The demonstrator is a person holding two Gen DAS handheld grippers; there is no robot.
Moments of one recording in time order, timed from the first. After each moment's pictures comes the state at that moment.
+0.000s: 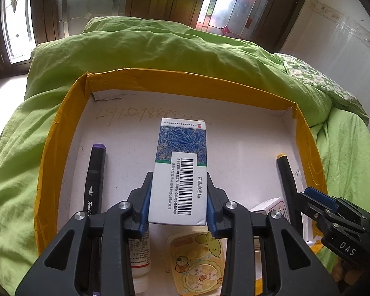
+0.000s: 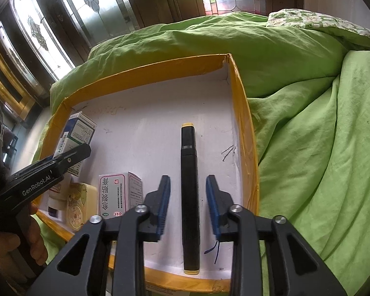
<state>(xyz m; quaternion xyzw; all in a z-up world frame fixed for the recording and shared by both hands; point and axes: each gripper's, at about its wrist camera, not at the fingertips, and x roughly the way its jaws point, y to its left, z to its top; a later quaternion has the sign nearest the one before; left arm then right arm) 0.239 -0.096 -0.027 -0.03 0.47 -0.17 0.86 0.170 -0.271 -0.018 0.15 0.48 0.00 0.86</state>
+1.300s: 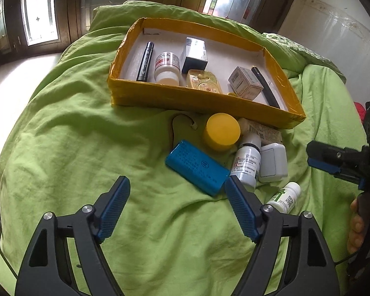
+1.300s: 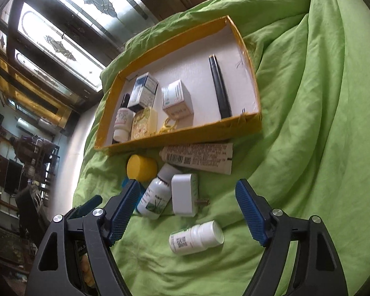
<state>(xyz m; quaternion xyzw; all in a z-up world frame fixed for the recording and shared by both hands) 0.047 -0.028 -0.033 -0.04 0.49 -0.15 0.86 0.042 -0.256 -0.010 0.27 0.50 0.09 0.82</state>
